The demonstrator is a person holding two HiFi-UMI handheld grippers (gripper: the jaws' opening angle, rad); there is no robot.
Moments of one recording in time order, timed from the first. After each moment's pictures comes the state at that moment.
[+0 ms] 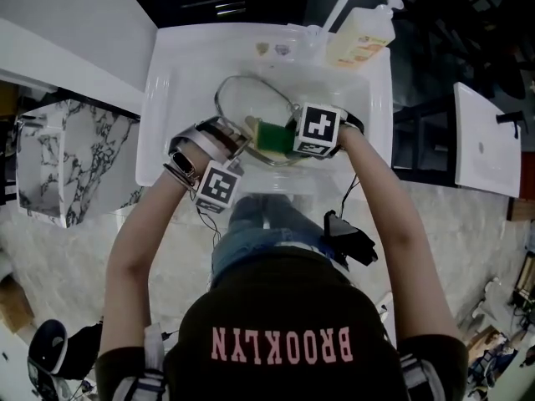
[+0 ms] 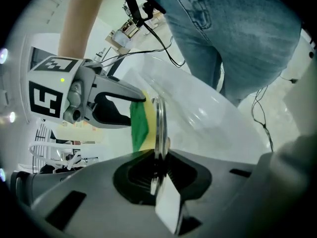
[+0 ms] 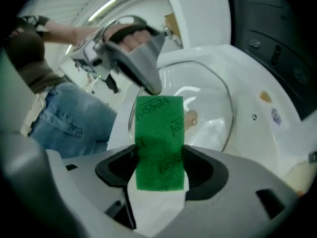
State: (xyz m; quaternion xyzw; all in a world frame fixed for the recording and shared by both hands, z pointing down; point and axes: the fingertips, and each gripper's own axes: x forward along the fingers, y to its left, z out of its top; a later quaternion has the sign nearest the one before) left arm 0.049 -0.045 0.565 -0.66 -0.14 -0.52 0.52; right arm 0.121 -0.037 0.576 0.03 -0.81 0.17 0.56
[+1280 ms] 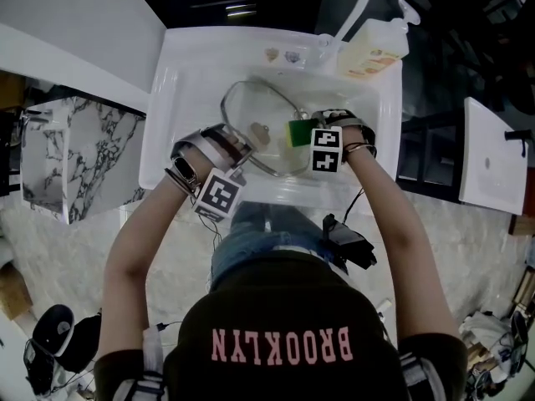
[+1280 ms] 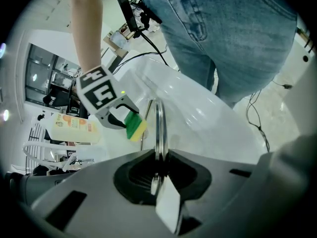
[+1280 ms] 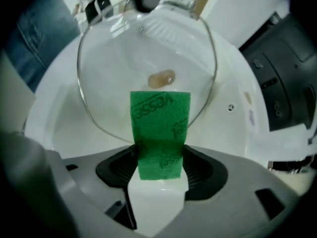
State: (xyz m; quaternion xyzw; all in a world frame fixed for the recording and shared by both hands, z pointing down) left arm 0.047 -0.046 0.563 -0.66 -0.16 -0.53 0.51; right arm 0.200 -0.085 0.652 0.08 -0.71 -0.07 0.69
